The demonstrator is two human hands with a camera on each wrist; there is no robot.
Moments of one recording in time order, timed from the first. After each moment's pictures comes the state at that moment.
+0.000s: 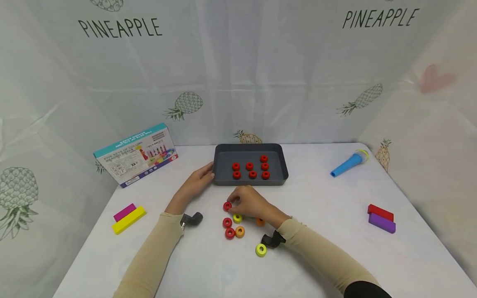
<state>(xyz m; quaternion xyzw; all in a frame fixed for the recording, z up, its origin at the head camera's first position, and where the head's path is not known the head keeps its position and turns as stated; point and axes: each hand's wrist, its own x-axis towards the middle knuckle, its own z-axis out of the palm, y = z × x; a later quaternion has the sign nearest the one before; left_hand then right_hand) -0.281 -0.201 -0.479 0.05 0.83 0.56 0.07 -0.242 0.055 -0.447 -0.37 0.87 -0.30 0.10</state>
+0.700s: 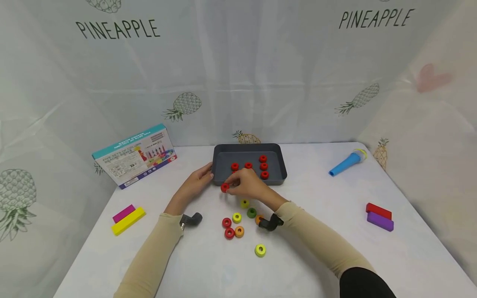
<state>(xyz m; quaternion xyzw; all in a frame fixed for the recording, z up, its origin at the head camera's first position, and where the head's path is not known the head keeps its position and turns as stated) -0.279 -0.199 -0.479 0.05 0.83 0.55 0.07 -0.275 0.053 -0.418 -0.36 0.86 -0.35 0.06</state>
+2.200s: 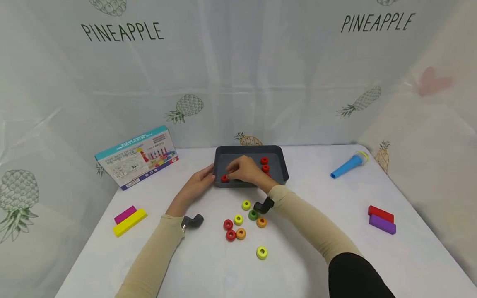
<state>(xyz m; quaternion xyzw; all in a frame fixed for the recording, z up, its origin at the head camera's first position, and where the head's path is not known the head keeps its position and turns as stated) -0.279 -0.201 -0.477 0.06 0.83 0.55 0.07 -0.323 0.034 -0.413 -0.30 0.88 -0.36 0.10</state>
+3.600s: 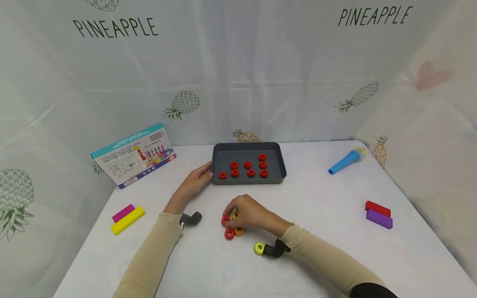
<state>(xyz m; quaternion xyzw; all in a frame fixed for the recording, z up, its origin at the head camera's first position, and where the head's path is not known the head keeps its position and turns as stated) -0.280 -0.201 -0.479 0.05 0.83 0.55 0.07 -0.211 0.058 -0.440 -0.39 0.85 -0.32 0.15</state>
